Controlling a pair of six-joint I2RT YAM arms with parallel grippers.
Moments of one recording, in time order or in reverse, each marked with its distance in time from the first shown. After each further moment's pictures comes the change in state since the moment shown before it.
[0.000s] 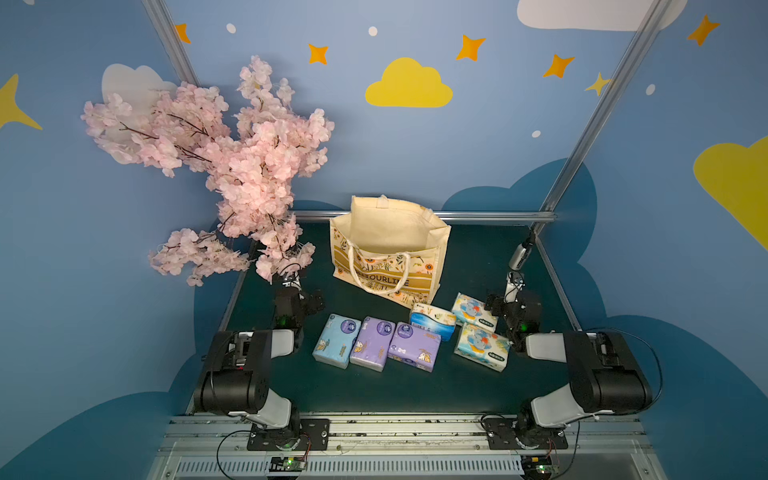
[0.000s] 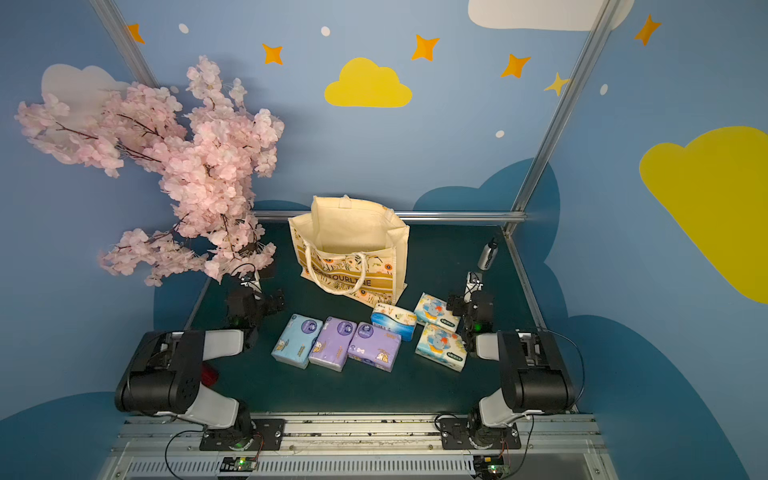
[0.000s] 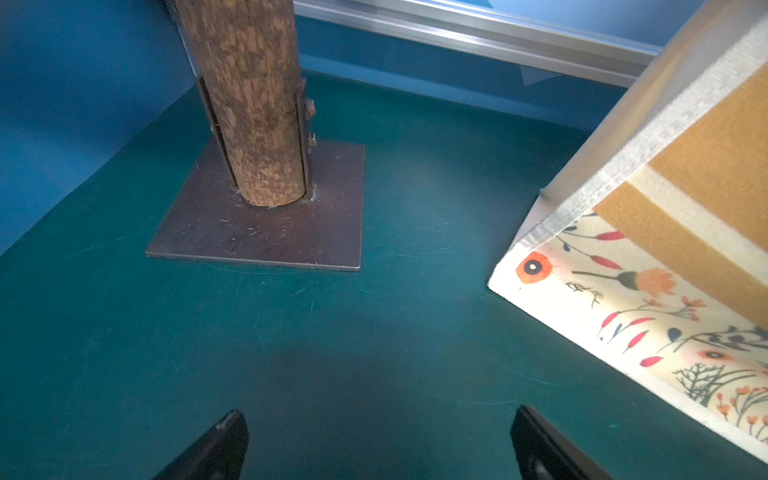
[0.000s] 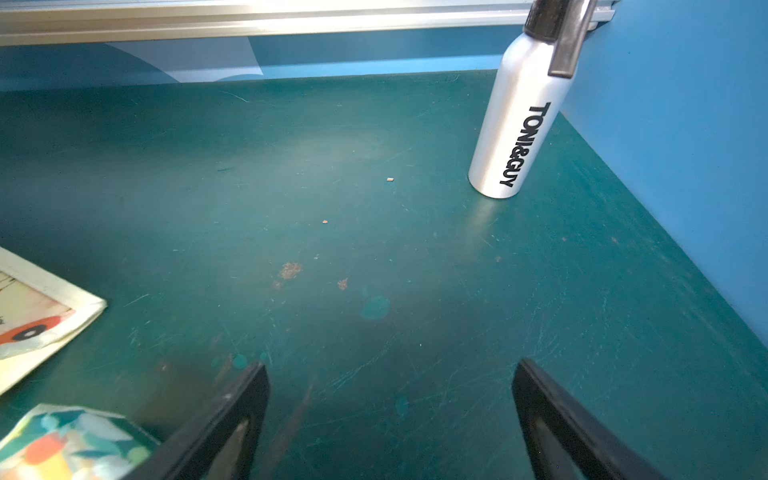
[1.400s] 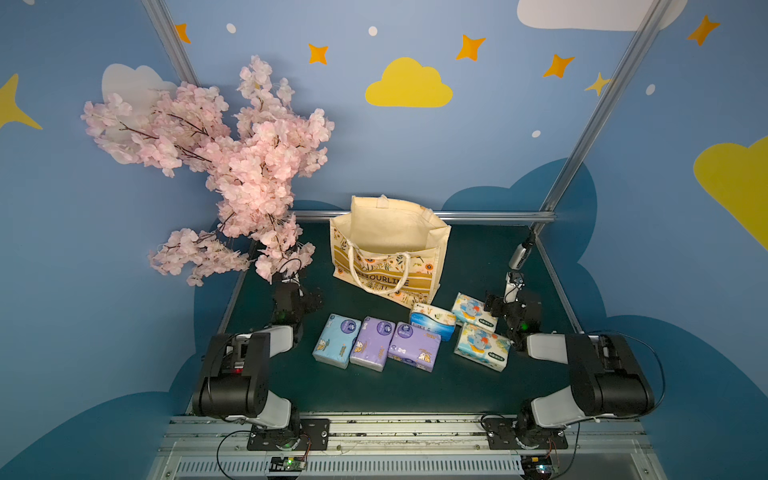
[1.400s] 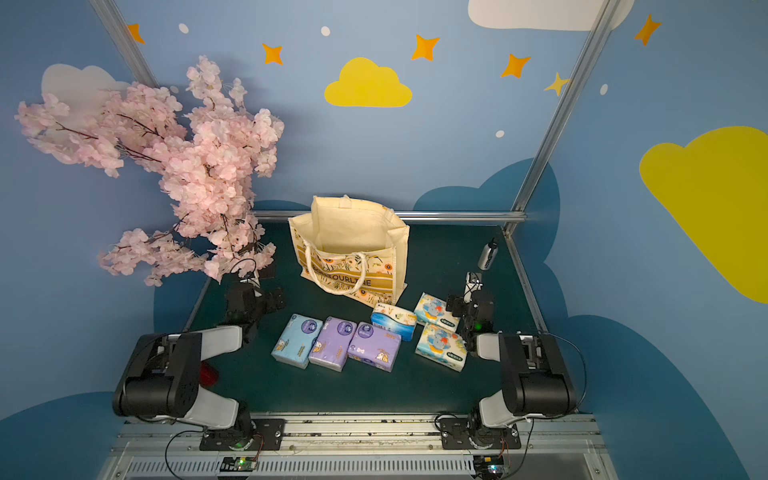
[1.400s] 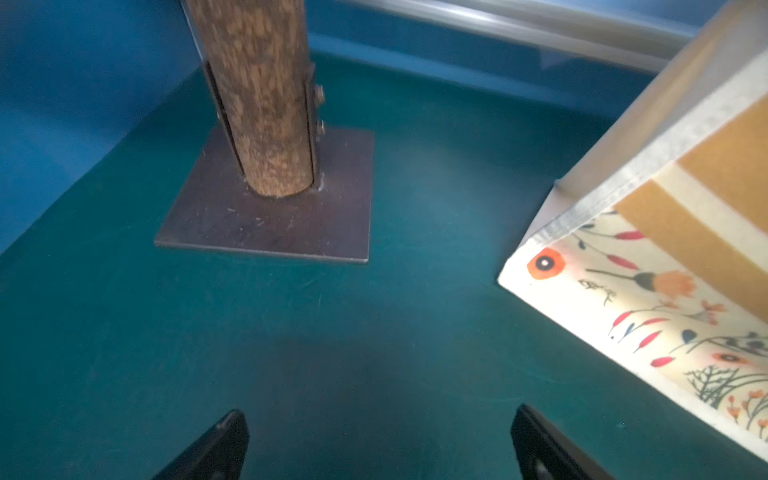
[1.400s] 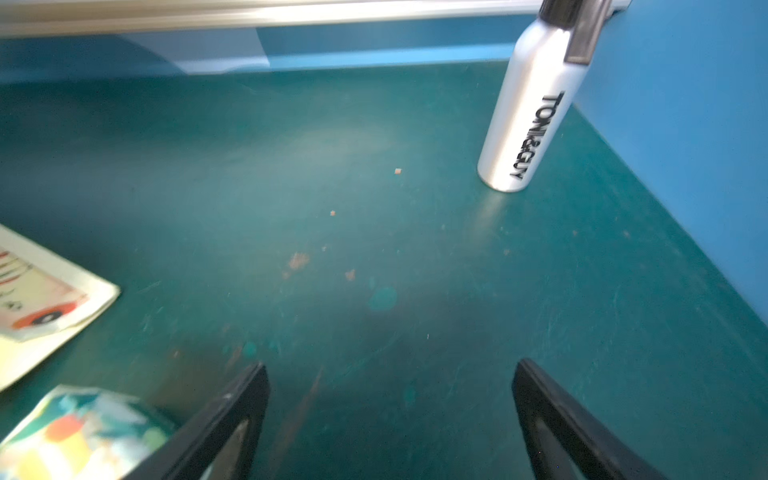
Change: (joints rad) left arm 0.002 -0.047 0.111 -0.222 -0.014 -0.015; right arm -0.007 -0.064 0.022 -0.122 -0.028 0.005
